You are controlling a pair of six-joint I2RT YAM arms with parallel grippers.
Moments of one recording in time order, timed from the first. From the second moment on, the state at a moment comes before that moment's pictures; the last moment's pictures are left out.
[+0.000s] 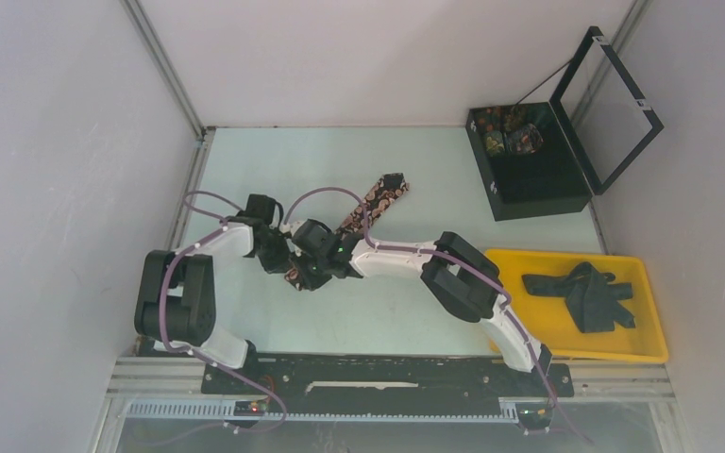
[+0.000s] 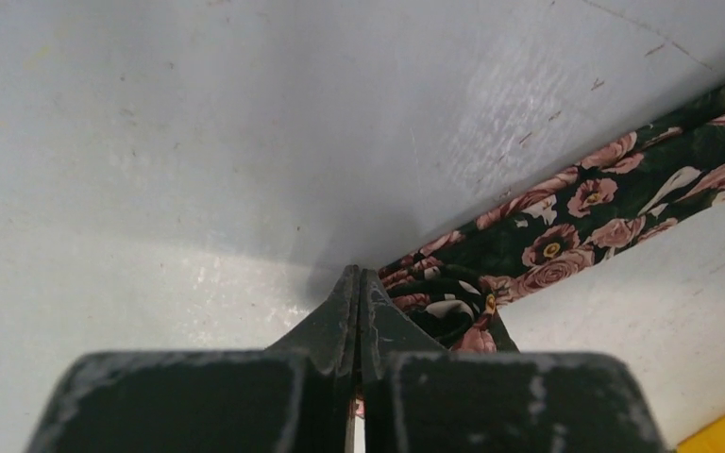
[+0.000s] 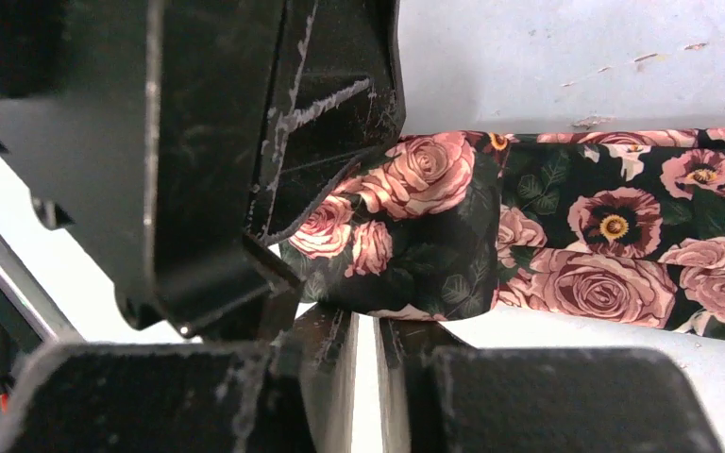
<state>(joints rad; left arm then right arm) -0.13 1.54 0.82 -0.54 0.10 -0.56 1.08 2.25 1.65 -0.28 -0.11 0.39</state>
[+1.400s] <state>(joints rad) -0.11 1.14 0.77 -0.73 -0.12 -0.61 0.99 2.07 1.66 -0.26 -0.37 0.35</state>
